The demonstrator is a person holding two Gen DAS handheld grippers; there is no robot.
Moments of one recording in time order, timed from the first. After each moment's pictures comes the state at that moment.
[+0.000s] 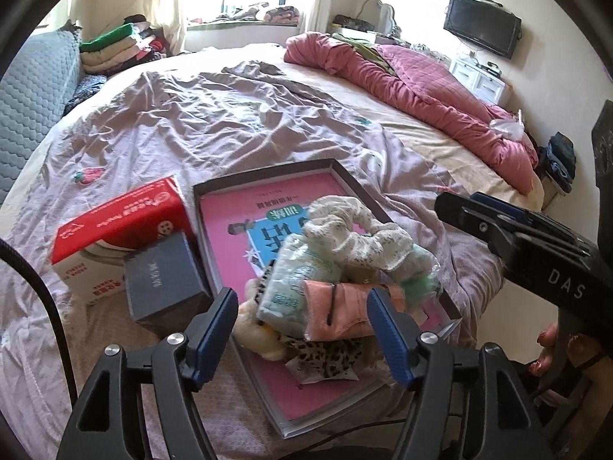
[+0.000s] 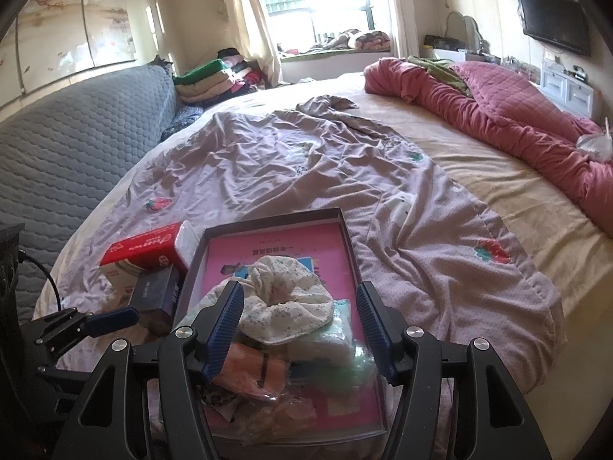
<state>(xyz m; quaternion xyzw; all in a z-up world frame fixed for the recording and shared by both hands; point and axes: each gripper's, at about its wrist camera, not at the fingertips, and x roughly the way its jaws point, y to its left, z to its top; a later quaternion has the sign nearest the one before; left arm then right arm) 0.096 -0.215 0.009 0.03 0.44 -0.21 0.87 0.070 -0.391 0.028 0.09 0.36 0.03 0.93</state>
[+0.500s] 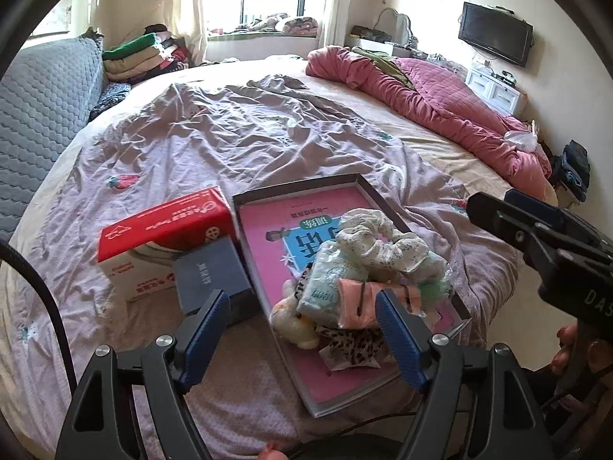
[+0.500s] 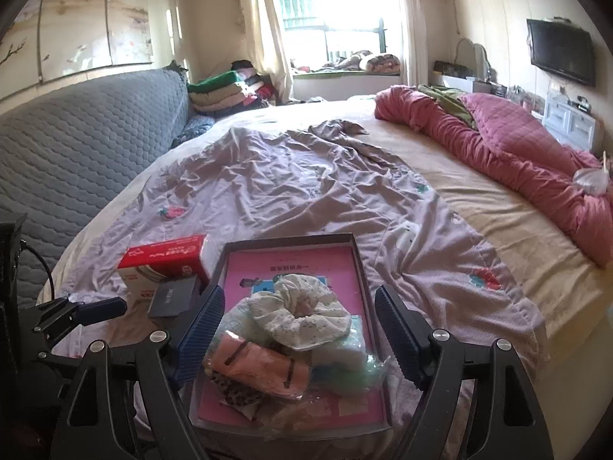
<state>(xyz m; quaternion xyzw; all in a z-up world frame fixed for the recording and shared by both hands) 0.079 -0.188 0.035 0.04 0.42 -0.18 0.89 0.046 -0.364 0.063 0.05 0.33 0.03 0.94</state>
